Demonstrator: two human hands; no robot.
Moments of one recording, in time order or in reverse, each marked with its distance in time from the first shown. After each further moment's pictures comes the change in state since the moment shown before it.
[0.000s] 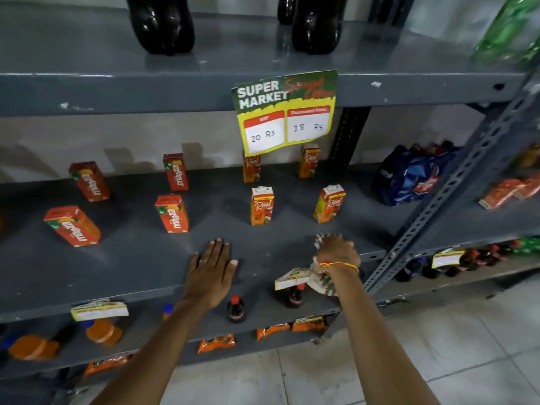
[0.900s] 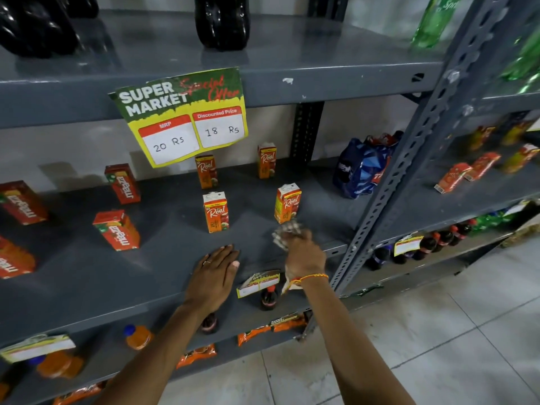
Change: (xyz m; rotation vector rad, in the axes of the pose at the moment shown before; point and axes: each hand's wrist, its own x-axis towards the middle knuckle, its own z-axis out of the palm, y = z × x) left_hand 0.028 0.076 0.019 -0.171 0.032 0.234; right_hand 0.030 0.036 0.013 -0.086 0.064 -0.264
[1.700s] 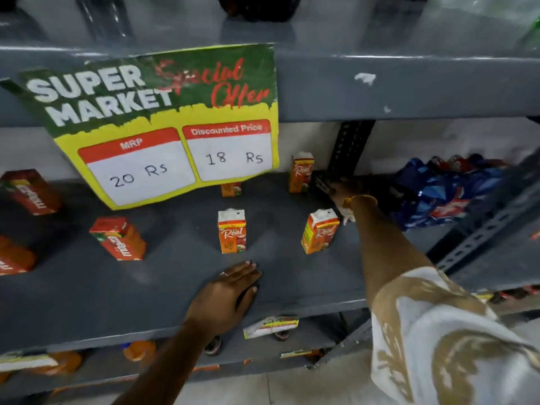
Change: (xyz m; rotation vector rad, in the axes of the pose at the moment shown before) left_hand 0.037 -0.016 0.012 -0.029 0.100 0.129; right_hand 0.294 0.031 -0.024 -0.075 -0.003 -0.193
